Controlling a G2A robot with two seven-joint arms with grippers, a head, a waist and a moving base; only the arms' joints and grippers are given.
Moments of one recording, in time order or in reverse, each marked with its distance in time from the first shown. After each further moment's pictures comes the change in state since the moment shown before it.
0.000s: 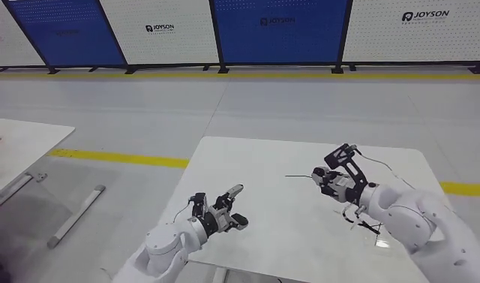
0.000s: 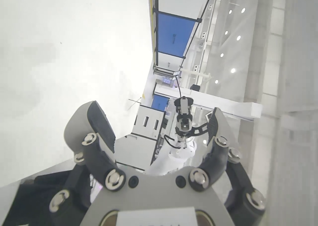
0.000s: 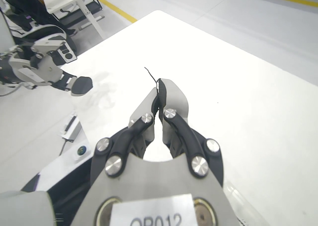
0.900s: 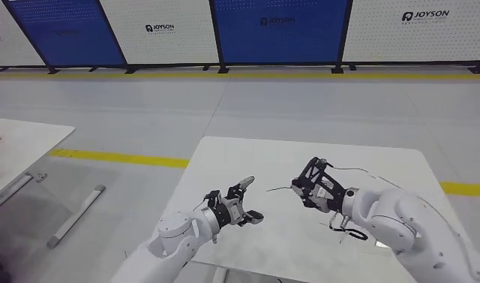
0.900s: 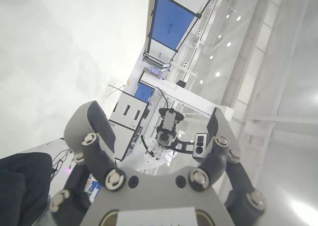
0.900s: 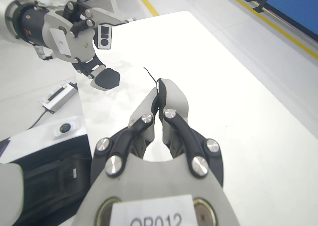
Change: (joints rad) left arm -0.181 0.105 0.195 0.051 -0.366 0.000 0.163; right arm 0.044 -0.031 -0.099 -0.045 -0.166 -0.157 -0.019
